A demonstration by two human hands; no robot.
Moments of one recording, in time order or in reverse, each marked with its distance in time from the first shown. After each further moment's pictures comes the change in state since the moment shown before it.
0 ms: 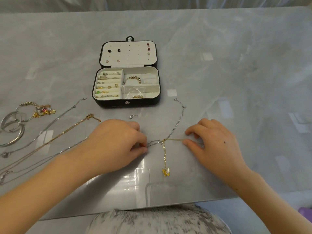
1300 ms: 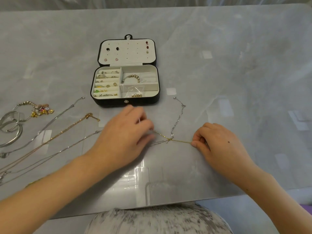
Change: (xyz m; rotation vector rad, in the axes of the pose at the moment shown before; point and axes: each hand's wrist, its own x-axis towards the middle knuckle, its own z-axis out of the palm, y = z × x) left_hand 0.010 0.000 0.024 -0.083 0.248 -0.050; right_hand 0.000 0.004 -0.015 0.053 -0.296 0.095
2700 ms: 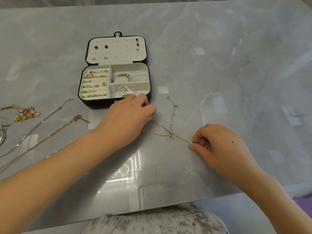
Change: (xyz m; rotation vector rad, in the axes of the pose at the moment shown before) left_hand 0.046 -0.005 0.010 0.139 -0.026 0.057; right_hand -0.009 0.009 -0.004 0.012 0.024 0.037
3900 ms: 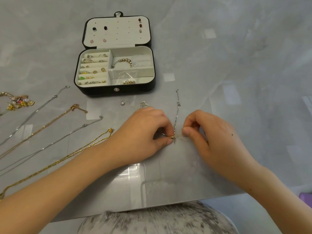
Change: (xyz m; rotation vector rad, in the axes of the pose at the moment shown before) left_hand -0.016 0.031 0.011 -0.529 -0.158 -0.041; right_hand 0.012 -0.023 0.015 0.323 0.074 -0.095
